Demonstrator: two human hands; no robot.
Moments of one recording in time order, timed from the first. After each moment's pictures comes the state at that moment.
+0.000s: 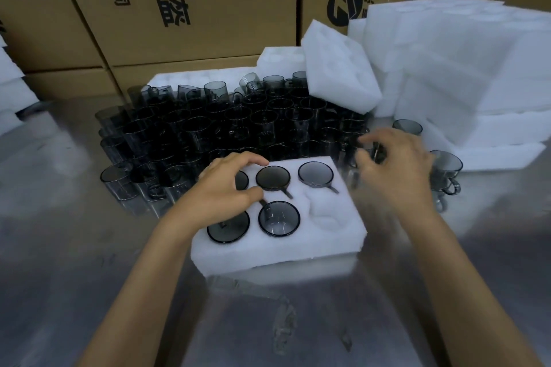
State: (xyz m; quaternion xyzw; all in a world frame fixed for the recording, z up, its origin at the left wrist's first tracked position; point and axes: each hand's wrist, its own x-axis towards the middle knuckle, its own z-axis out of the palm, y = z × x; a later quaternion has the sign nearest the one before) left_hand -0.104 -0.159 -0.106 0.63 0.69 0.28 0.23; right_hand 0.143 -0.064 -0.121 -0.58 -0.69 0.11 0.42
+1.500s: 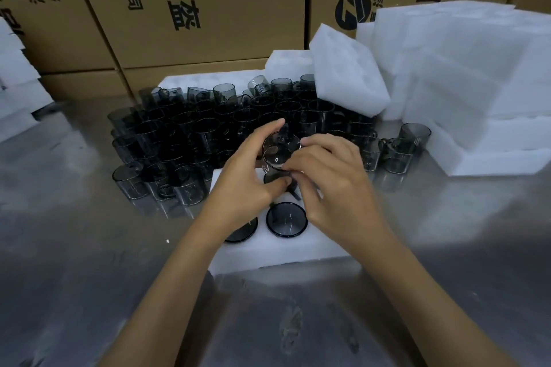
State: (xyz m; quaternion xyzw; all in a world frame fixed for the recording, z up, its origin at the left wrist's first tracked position) left_hand -0.076 -0.158 -0.106 0.65 0.56 0.47 0.20; right_hand 0.086 -0.108 -0.126 -0.21 -0.84 -0.05 0.50
